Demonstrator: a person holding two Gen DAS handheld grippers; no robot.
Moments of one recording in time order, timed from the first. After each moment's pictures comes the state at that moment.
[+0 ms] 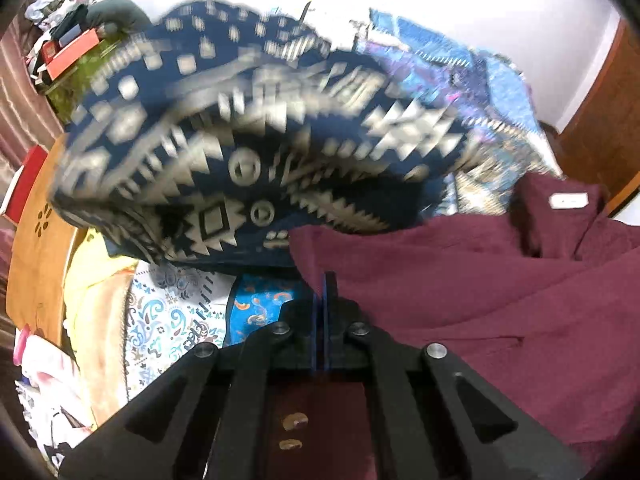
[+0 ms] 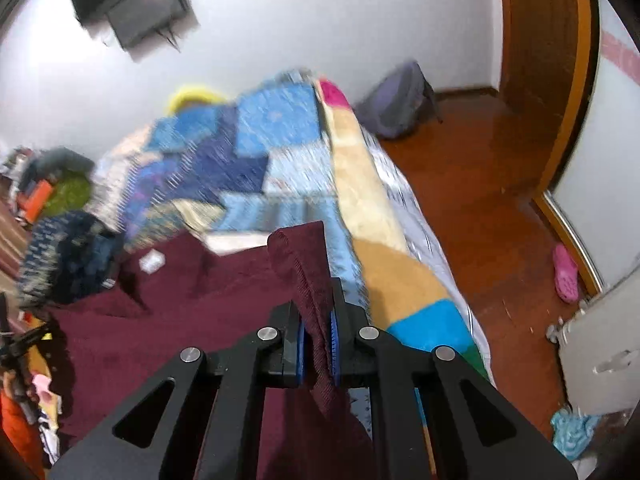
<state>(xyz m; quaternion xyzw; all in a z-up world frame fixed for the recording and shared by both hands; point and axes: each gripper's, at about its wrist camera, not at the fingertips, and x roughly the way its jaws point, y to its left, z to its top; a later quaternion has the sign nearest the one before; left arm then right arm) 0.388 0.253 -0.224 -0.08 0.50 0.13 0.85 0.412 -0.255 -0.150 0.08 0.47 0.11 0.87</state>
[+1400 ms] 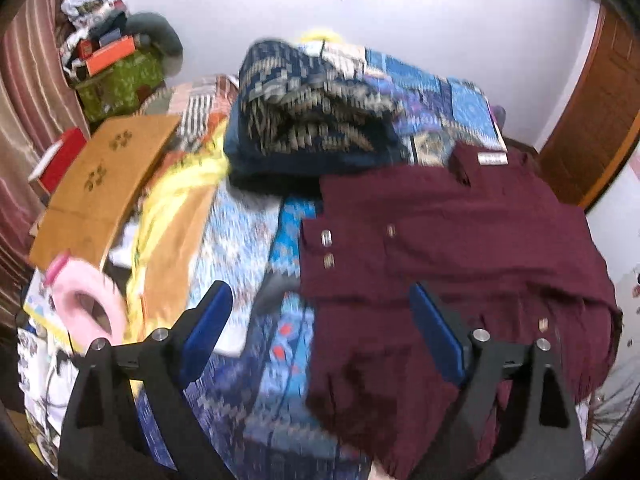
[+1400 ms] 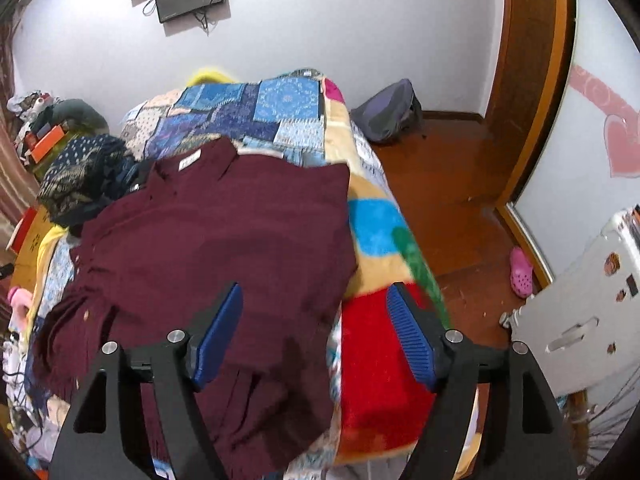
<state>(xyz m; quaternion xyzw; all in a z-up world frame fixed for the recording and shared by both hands) 0.175 0.236 -0.151 -0.10 0.45 0.12 0.88 0.230 -0.276 -0.116 0.00 0.44 0.11 0.89</state>
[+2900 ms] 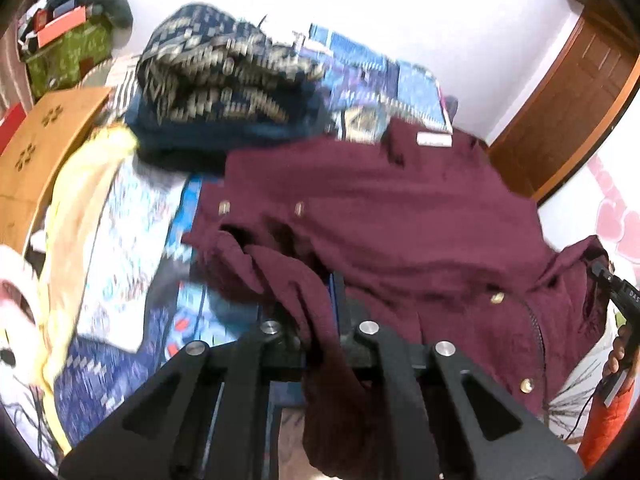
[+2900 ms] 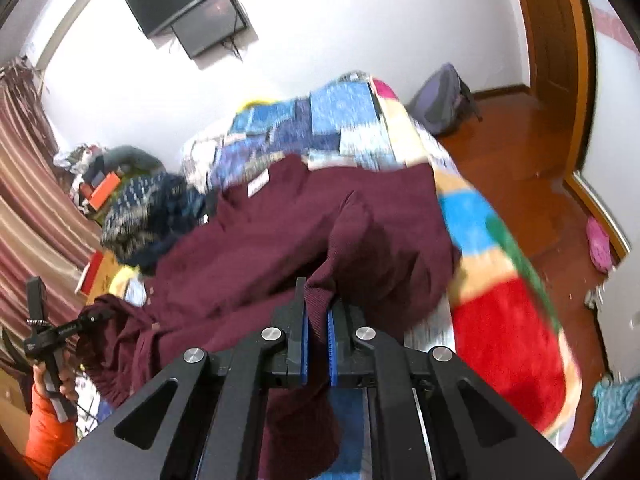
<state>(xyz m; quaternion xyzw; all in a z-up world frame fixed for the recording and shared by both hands) 0.221 0.189 -0.169 -0.16 0.45 0.02 0.88 0.246 -0.253 -0.109 0.14 0.40 0.21 0.88</state>
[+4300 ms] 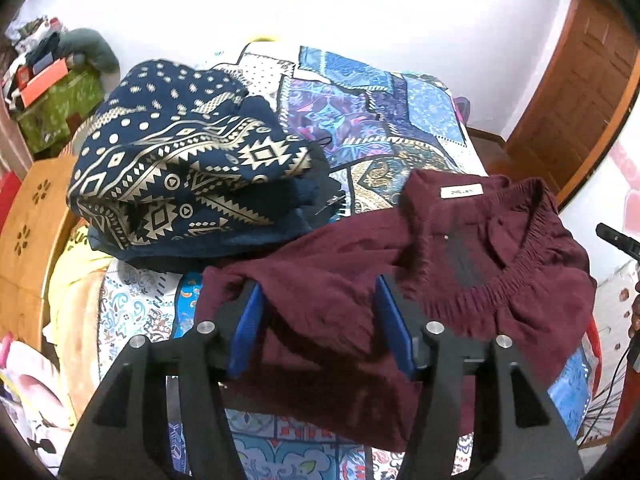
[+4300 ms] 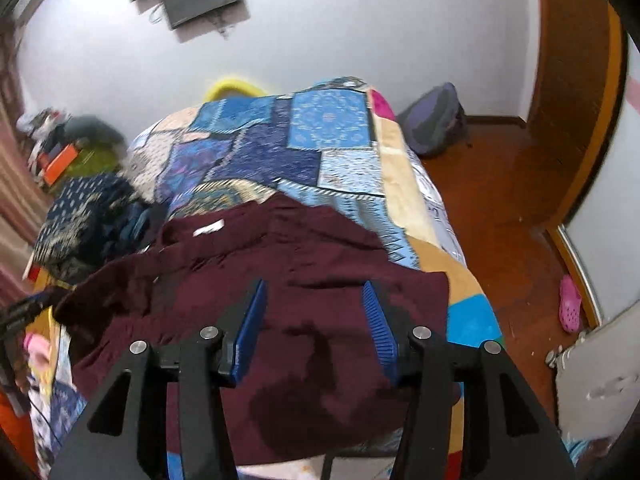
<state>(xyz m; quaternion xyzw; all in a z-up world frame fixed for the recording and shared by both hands) 0.339 0.190 -0.162 -0.08 0.44 0.04 0.89 0.353 -0.202 -0.097 0.03 0.43 0.17 0.88</state>
